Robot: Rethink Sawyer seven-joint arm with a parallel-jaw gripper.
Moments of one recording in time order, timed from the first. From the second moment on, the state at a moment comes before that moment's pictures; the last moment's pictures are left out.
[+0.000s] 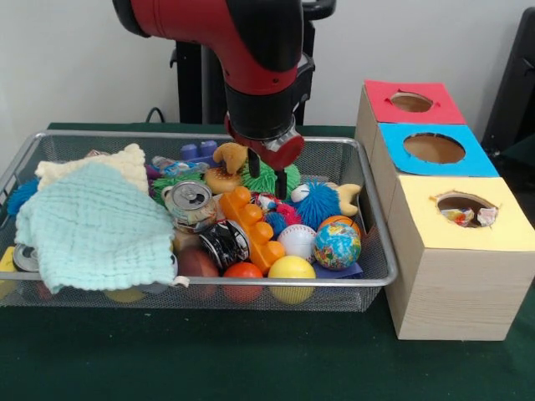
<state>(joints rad) -0.28 -0.48 -0.04 1.64 0.06 0.65 2.27</state>
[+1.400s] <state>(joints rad) -0.21 -0.36 -0.11 1.64 0.06 0.51 2.27</state>
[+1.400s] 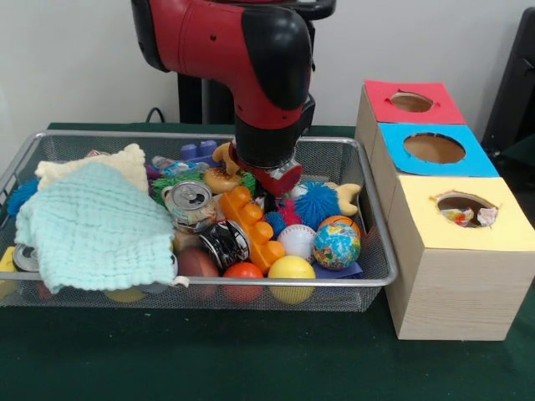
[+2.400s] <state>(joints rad) -0.20 -0.48 -0.08 1.69 0.07 0.51 2.27</state>
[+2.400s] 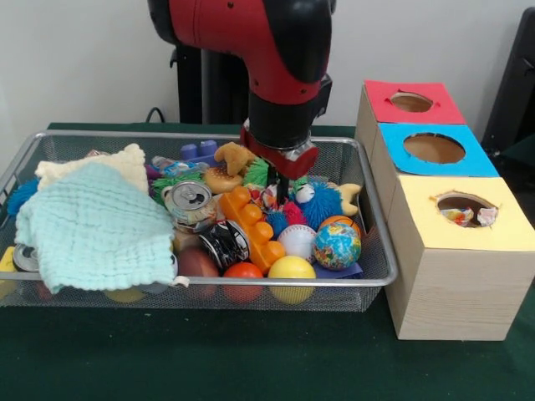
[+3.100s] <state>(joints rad) -0.23 -0.63 0.01 1.76 0.09 0.49 2.27</state>
